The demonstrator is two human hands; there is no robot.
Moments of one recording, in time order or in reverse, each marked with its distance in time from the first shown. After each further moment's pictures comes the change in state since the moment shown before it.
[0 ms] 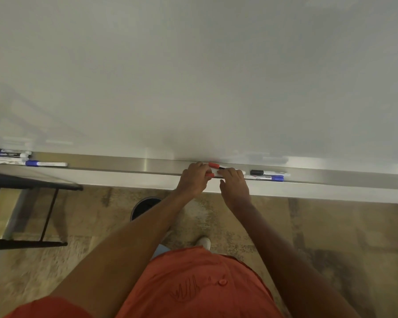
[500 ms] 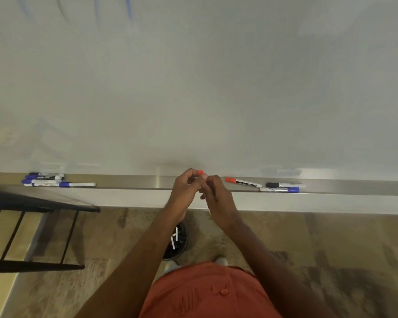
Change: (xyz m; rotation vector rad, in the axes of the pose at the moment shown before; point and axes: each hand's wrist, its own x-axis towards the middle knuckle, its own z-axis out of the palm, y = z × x) left_hand -0.088 0.010 -0.126 -0.956 0.147 -0.260; right_hand -0.023 -0.149 -0.057 0.778 -0.063 0.037
